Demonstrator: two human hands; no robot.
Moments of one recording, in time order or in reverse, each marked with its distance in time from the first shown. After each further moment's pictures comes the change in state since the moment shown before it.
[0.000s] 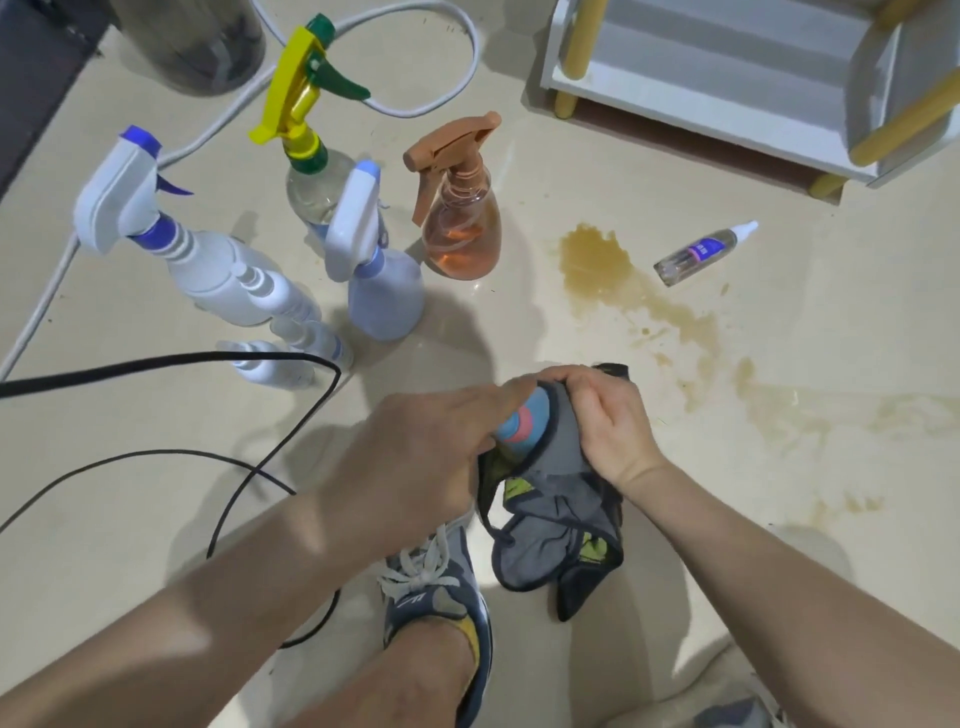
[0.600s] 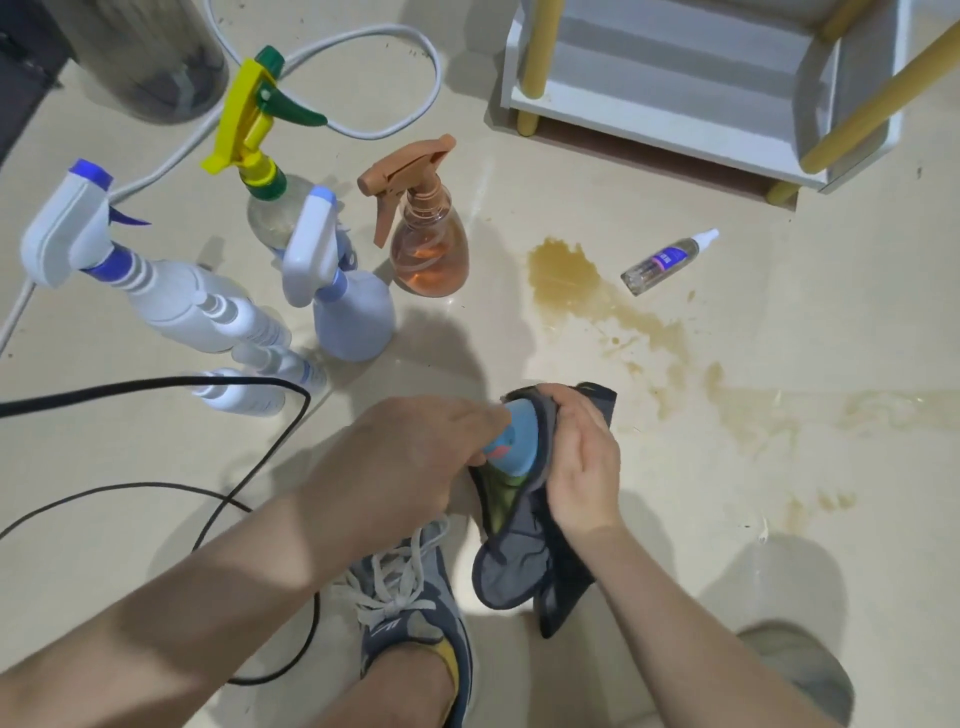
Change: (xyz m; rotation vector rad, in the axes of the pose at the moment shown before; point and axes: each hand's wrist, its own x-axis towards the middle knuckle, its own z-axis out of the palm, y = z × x) left_hand 0.018 -0.009 0.008 0.145 -0.176 0.145; right_hand -0.032 -0.008 0.025 0.086 0.363 0.098
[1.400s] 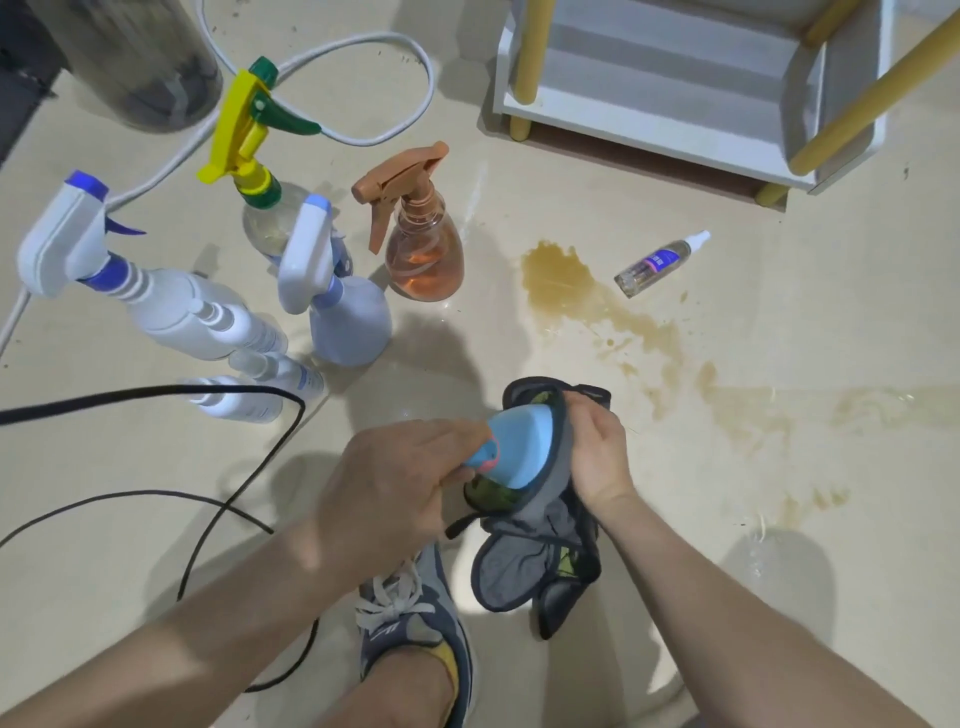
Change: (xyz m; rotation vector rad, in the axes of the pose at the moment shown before) left_hand -0.016 0.000 0.018 -0.116 0.272 -0.039; right_hand 0.026 0.018 -0.009 0.244 -0.105 0.449
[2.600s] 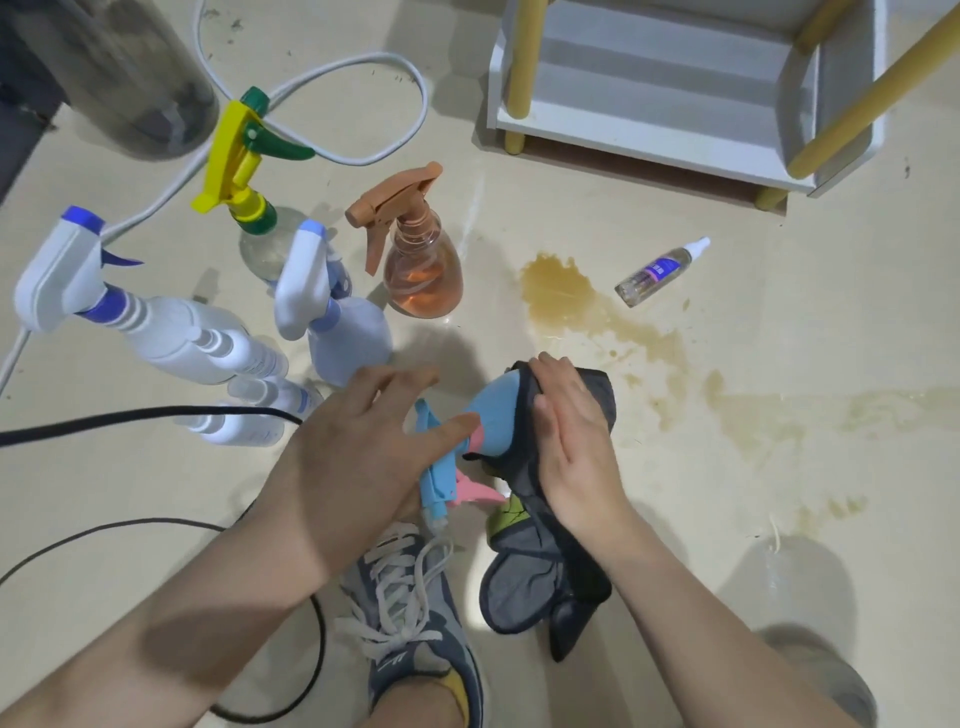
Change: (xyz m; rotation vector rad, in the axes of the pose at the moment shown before) left_hand 0.017 -0.019 -0.029 0.483 -0.199 0.048; right_hand -0.010 -0.019 0.011 -0.410 -0.031 -0.521
